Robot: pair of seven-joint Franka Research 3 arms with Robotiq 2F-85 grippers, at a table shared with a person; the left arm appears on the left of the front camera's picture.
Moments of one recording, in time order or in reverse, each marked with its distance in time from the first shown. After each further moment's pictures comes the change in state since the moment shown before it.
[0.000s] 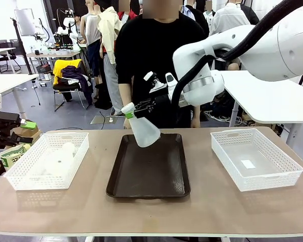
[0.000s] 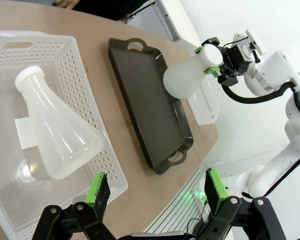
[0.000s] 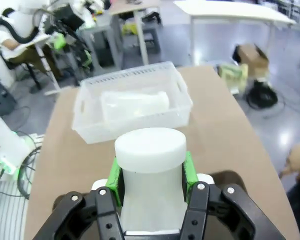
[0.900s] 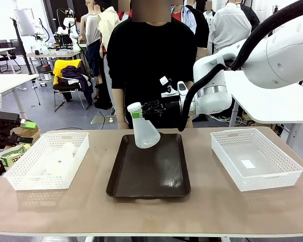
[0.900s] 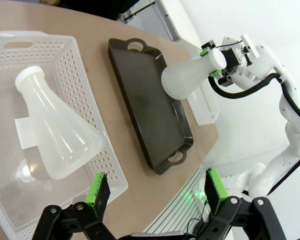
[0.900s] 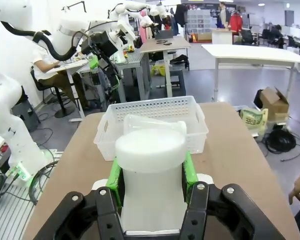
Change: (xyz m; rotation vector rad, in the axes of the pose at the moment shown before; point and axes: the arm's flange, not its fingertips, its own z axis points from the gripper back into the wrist) left arm 0.000 0.000 0.000 0.000 0.000 0.000; right arm -0.037 -0.016 0.015 0.128 -0.210 0.034
